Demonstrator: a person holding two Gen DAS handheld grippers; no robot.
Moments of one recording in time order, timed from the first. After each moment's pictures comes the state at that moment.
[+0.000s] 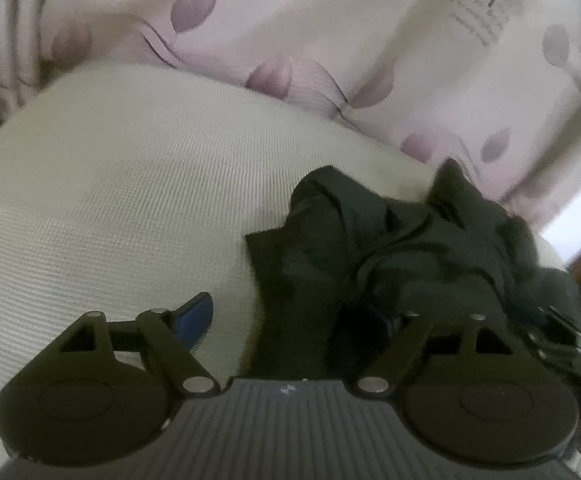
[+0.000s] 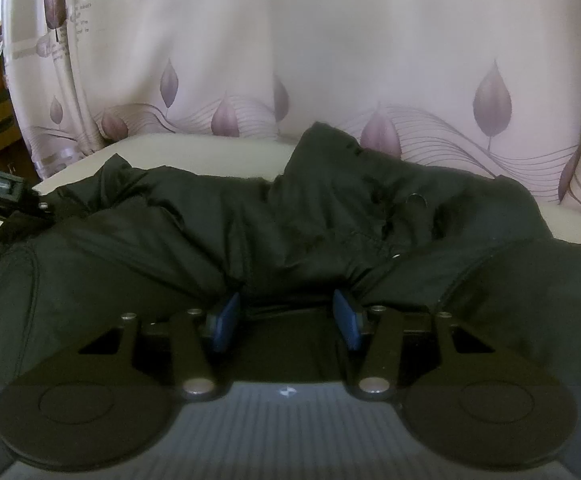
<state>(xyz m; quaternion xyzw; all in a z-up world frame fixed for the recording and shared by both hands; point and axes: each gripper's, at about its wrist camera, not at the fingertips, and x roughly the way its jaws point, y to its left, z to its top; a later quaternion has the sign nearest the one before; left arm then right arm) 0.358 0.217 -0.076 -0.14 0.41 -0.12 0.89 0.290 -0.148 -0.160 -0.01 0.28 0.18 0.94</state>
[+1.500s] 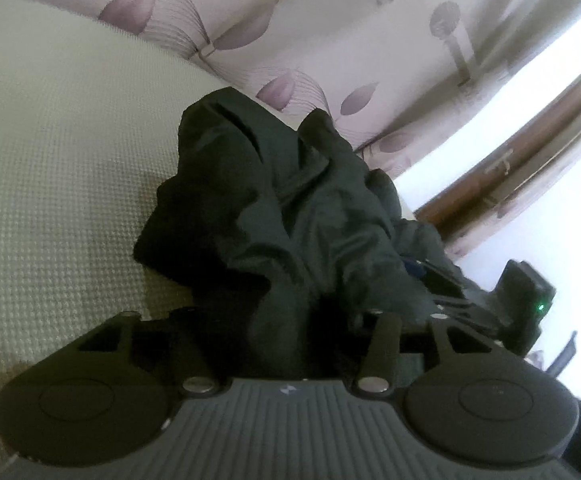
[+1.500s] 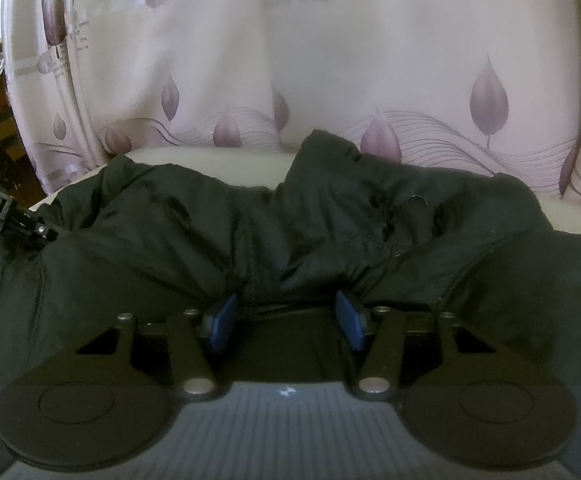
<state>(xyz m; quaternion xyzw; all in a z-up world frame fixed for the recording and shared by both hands) 0.385 0.214 -0.117 -0.21 0.41 -0.38 0.80 0.286 -0.151 -0.160 0.00 0.27 0.18 0.95</state>
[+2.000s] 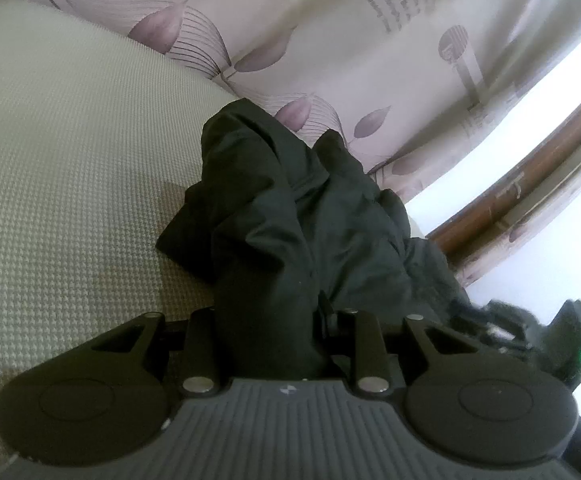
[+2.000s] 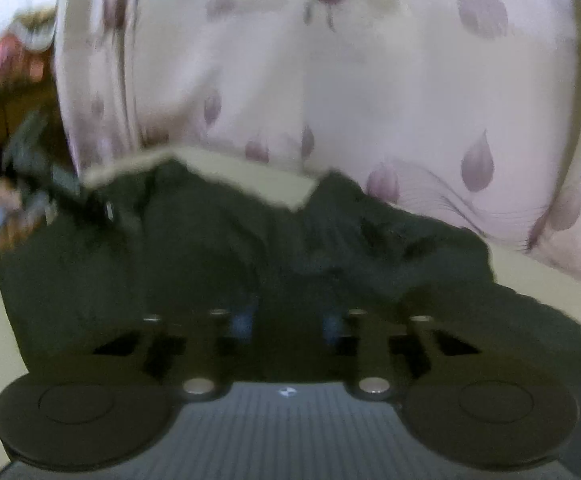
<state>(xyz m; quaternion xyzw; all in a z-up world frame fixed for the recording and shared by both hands) 0.371 0.225 -0.114 -0.23 0.40 -0.35 0.81 0.210 -0.170 -0.121 -0.12 0.25 0.21 0.94</state>
